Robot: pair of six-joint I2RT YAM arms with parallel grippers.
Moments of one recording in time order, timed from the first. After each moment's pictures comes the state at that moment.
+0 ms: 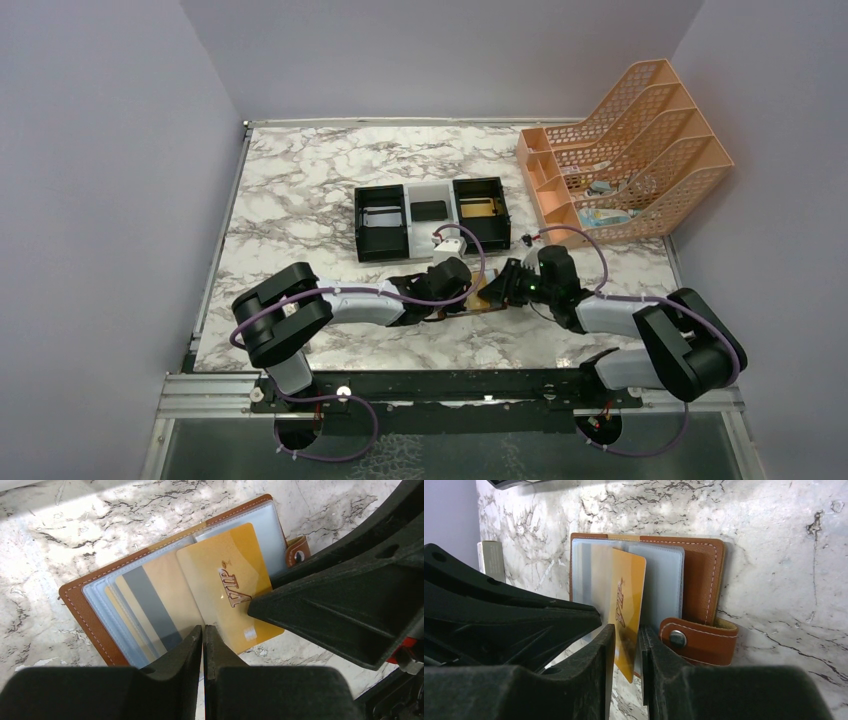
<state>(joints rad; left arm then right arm) -1.08 1.66 0.79 0.09 -0.26 -0.81 0.44 1.33 0.25 0.49 -0.44 0.70</state>
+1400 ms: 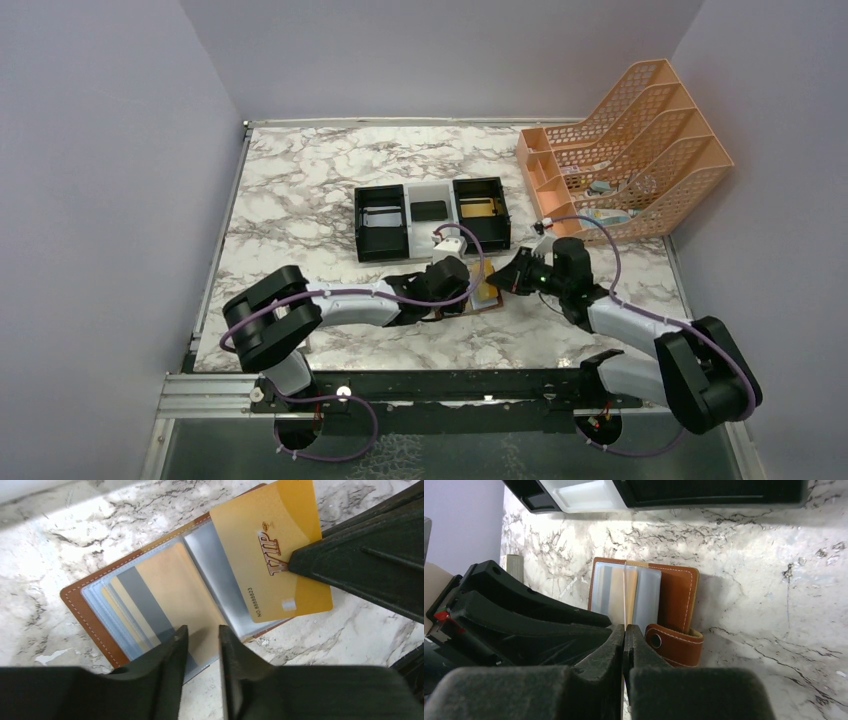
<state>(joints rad) -1.08 1.63 0.79 0.06 -0.26 -0.77 0.36 1.22 0.28 0.42 -0.49 0.65</state>
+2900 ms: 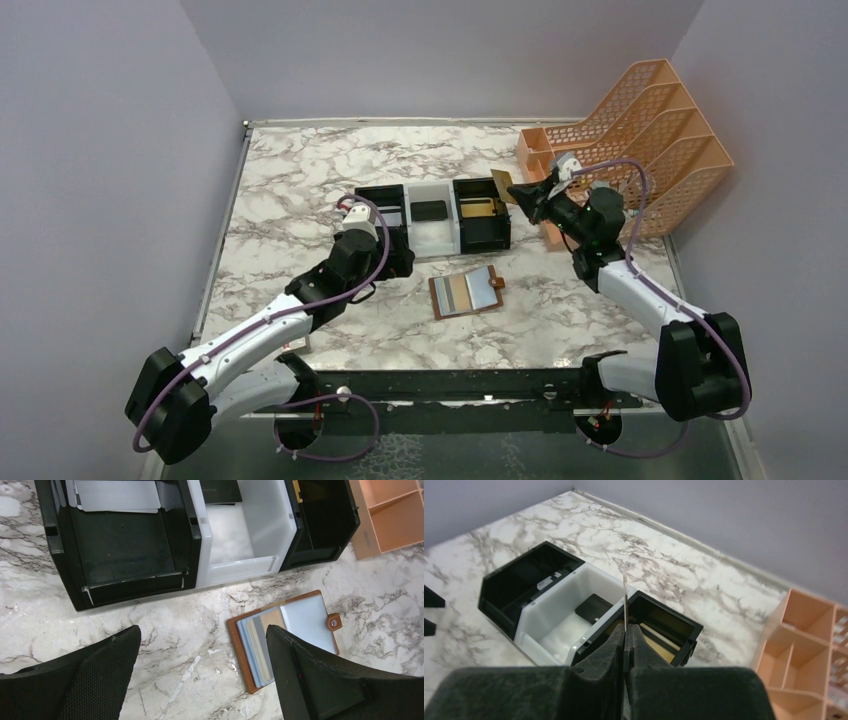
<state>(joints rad) -0.71 0.98 0.58 -0.12 -0.27 -0.62 0.18 1.24 0.61 0.65 -0.55 0.09</state>
